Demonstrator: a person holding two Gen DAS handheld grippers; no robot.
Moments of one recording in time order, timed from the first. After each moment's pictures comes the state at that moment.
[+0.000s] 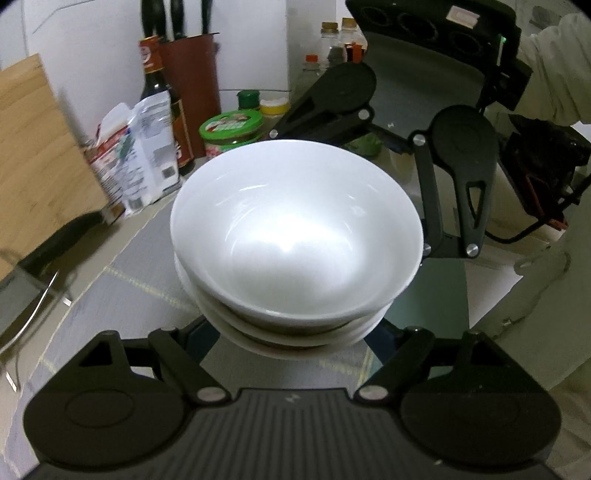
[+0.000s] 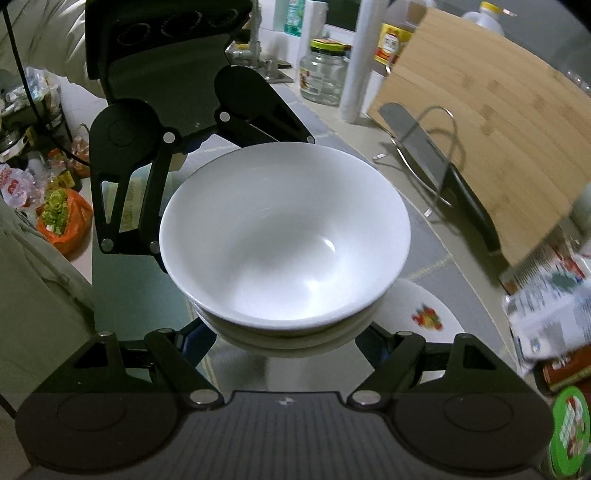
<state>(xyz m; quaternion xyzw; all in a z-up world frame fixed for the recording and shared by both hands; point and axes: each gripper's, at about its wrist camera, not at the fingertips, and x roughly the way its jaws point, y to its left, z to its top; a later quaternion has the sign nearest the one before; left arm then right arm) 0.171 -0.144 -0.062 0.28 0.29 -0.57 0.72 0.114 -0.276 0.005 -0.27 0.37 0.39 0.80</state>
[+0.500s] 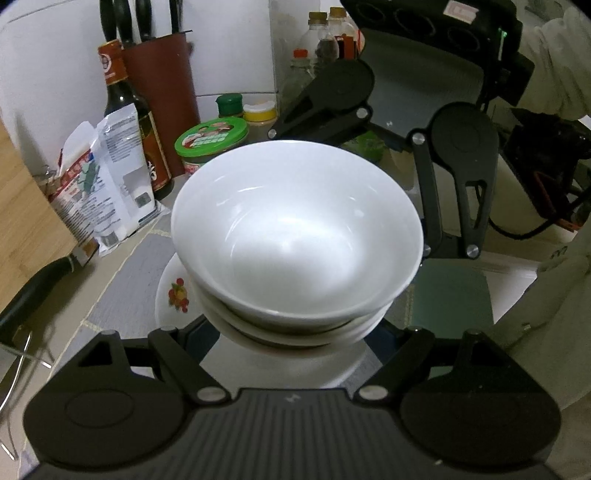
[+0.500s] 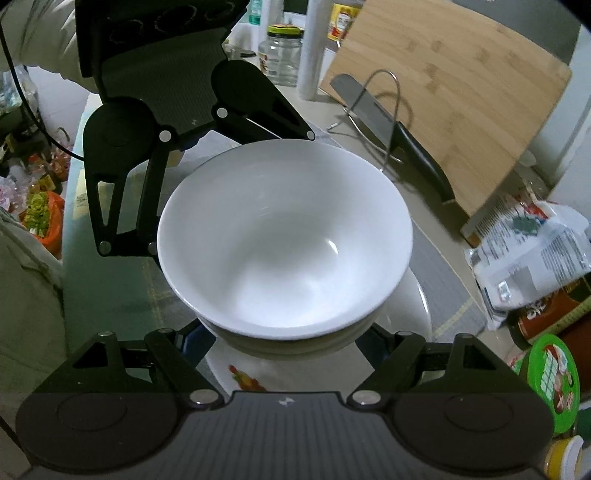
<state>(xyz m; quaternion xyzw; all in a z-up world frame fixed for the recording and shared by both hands) 0.192 -0.198 -0.073 0.30 0.28 -0.59 0.70 0.125 -0.332 -0.004 -0.26 0.38 0.35 0.81</state>
